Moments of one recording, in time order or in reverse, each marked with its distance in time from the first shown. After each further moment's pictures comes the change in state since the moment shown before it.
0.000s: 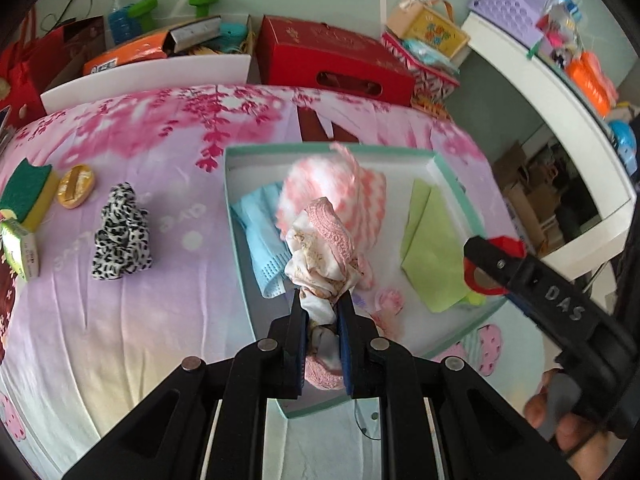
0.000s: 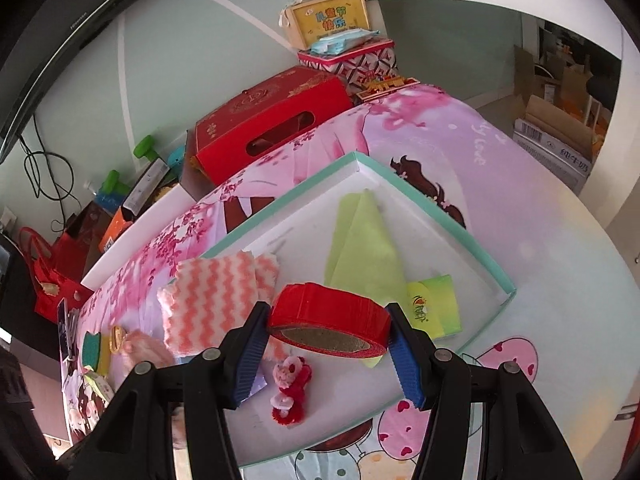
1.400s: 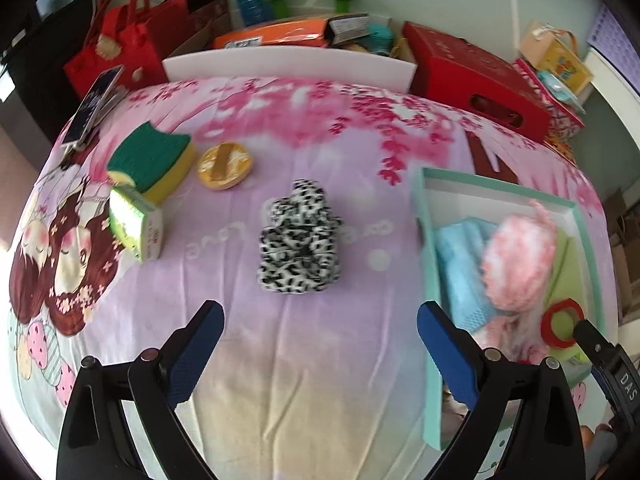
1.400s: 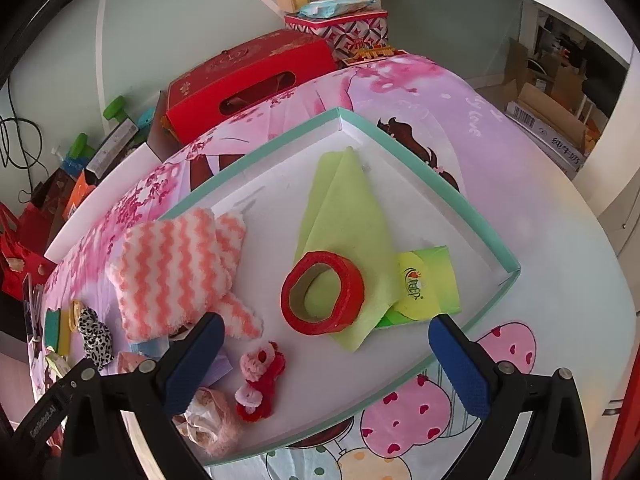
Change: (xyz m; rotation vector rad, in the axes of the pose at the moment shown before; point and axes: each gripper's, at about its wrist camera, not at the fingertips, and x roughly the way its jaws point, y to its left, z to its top) left arm -0.012 0.095 0.012 -0.227 -0.013 0.372; right arm 0.033 0.002 -0.010 -0.046 0.104 -0.123
